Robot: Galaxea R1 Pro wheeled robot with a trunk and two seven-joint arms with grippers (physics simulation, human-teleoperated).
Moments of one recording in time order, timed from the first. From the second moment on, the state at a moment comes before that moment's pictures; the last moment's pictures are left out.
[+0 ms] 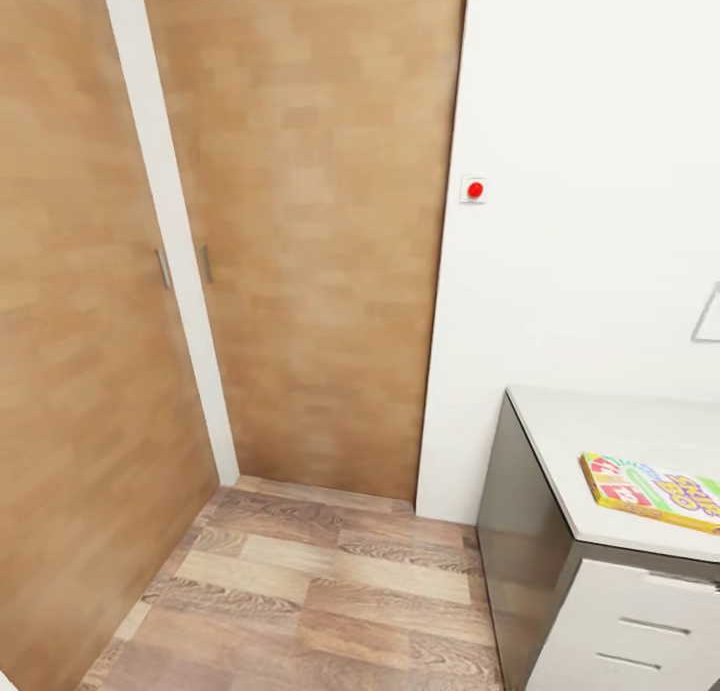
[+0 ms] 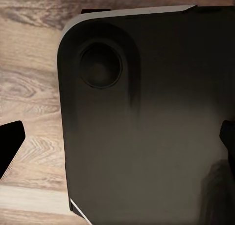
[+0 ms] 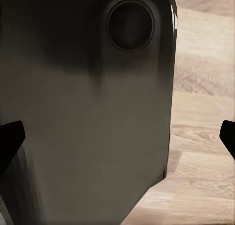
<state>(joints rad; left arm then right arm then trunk) 0.00 -0.01 0.00 0.00 -0.01 -0.10 0.00 0.00 0.00 -0.01 0.00 -0.02 0.00 0.00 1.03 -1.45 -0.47</state>
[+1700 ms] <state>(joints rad) 0.00 -0.01 0.00 0.00 -0.01 -0.10 0.00 0.00 0.00 -0.01 0.00 -0.02 0.00 0.00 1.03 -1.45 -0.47</state>
